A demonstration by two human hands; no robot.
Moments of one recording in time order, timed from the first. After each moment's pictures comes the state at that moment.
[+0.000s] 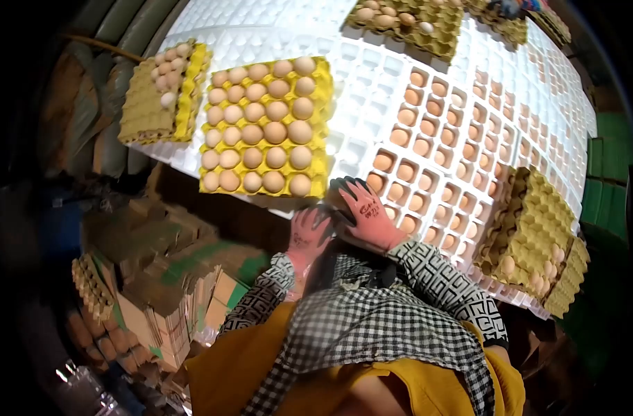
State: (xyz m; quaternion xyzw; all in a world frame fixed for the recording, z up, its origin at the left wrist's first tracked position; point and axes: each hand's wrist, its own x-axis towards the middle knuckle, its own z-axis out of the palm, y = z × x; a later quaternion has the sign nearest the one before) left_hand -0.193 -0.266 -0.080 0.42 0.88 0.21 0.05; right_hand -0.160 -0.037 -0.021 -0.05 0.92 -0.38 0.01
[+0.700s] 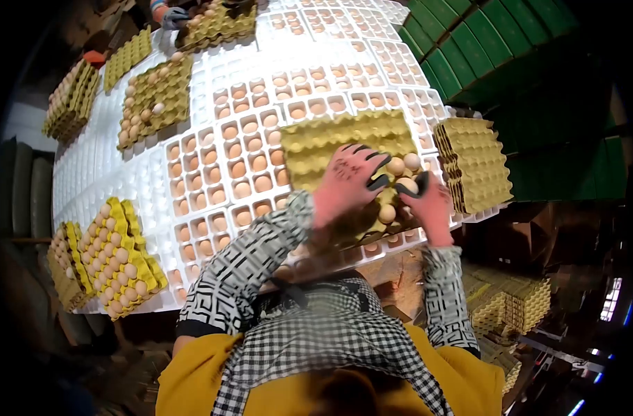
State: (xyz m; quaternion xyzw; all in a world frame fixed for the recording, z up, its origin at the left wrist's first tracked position) left_hand 0.003 0.240 0.092 0.73 0.55 0.38 0.14; right_hand 0.223 0.285 0.098 0.61 0.78 -0.09 -0.08
